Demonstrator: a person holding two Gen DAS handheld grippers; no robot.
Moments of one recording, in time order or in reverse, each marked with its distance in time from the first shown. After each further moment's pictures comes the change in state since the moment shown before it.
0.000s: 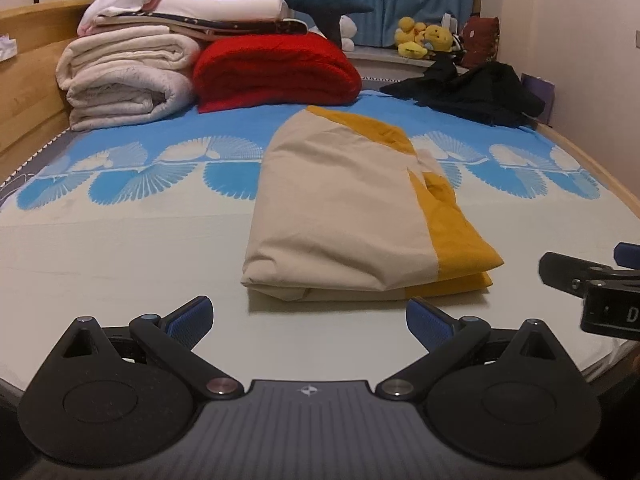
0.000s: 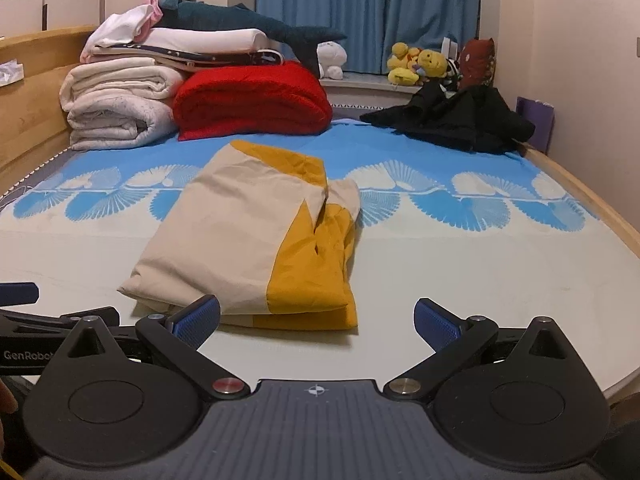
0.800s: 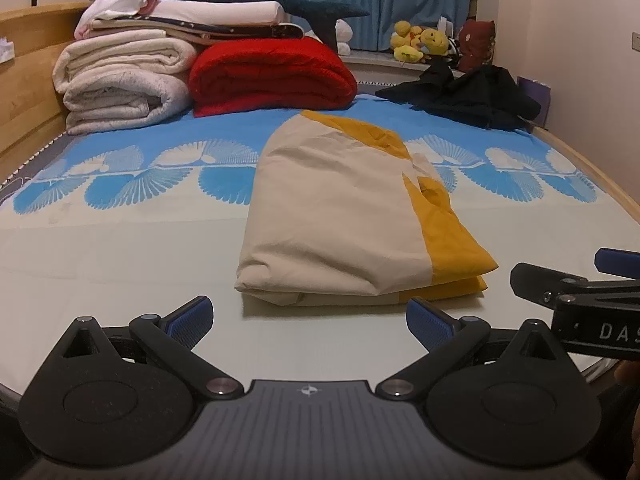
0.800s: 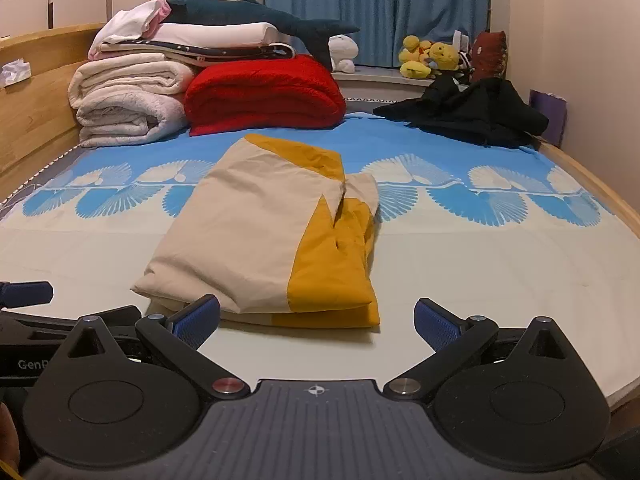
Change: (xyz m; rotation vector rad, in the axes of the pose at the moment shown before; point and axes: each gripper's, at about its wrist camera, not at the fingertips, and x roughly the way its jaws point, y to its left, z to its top) left arm -0.001 -0.006 -0.002 0.001 -0.010 -0.008; right arm 0.009 0.009 0.001 -0.001 0.017 0.039
